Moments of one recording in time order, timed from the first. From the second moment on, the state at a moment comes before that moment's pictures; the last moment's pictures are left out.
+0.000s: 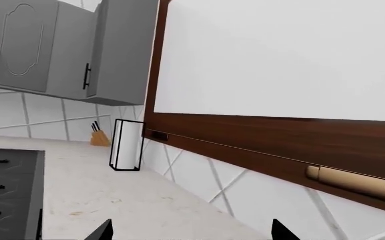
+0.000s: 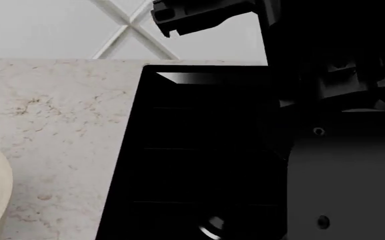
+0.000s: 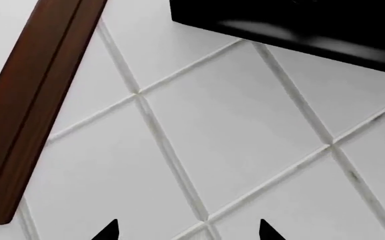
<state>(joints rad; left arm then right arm) 0.20 -1.03 -1.20 0.96 -1.48 -0.84 -1.37 1.25 0.09 -0.22 -0.85 -0.16 1.50 -0.19</state>
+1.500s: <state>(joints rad) 0.09 -1.13 -0.87 0.89 -1.42 -0.72 -1.45 1.42 0.31 -0.35 0.08 -1.17 1.57 -1.55</state>
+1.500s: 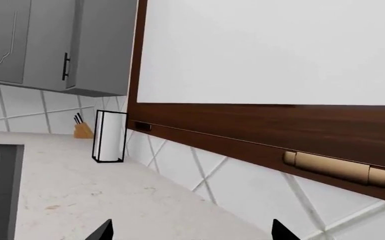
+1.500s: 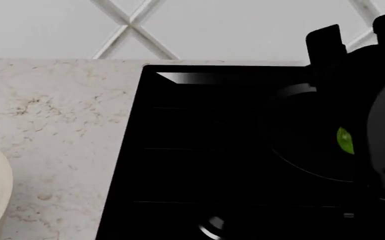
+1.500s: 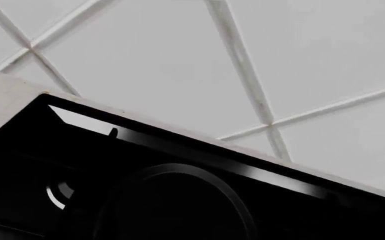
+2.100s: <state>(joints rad) 0.07 -1.14 -0.84 0.90 -1.44 -0.72 -1.47 1.42 0.47 -0.53 0.03 -0.93 1.57 -1.55</state>
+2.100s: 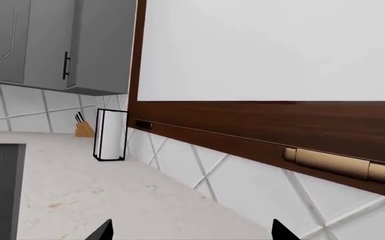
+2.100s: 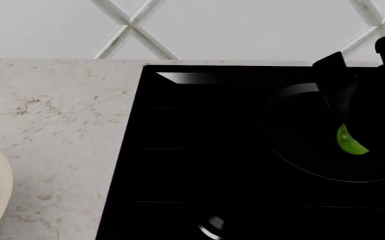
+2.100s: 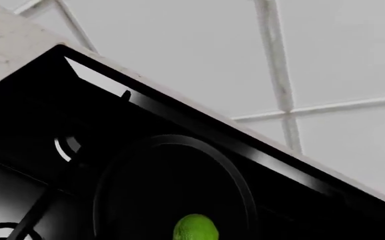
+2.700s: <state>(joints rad) 0.04 -1.17 -0.78 0.91 -1.46 -0.72 -1.54 1.37 0.49 -0.60 0.00 -0.88 1.57 -1.55</state>
